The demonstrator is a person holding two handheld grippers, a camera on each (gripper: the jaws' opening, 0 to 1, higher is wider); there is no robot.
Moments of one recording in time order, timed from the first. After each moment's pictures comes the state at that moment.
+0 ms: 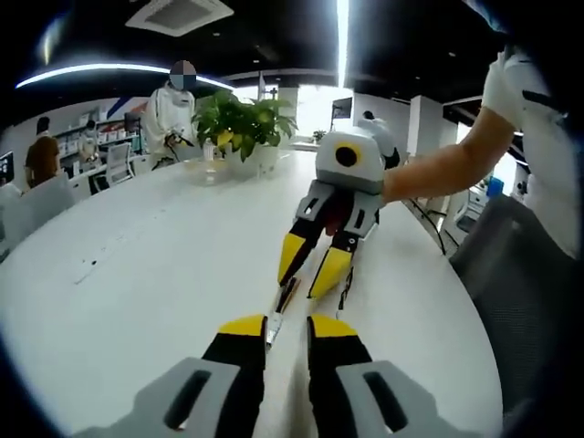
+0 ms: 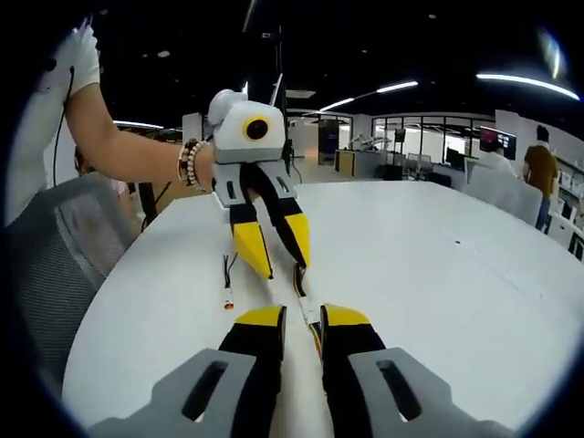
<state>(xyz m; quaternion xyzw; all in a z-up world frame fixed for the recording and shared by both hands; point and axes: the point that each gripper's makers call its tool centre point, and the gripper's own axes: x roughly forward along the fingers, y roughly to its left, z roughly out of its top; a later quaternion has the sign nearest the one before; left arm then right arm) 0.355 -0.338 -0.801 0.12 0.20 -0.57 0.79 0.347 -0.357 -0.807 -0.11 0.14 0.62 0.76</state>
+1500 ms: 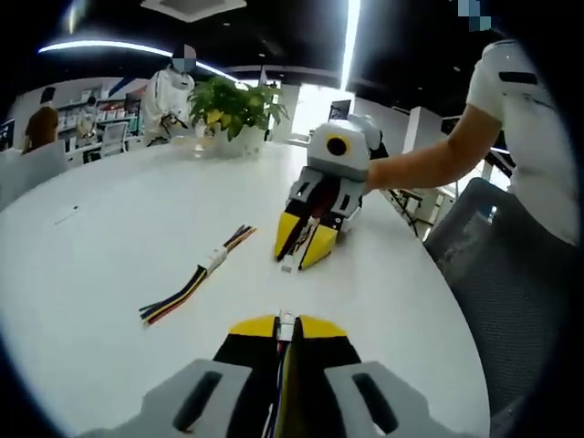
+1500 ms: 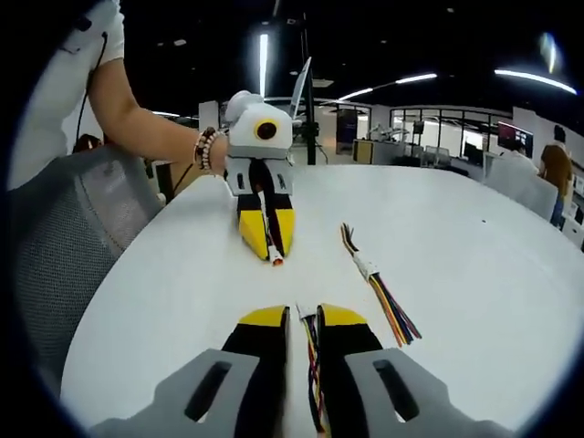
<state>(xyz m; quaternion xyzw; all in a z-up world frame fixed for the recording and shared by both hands) 0.299 -0.323 -0.846 0.07 0.23 -0.58 0.78 0.303 -0.373 -0.848 -0.14 0.16 0.64 0.73</state>
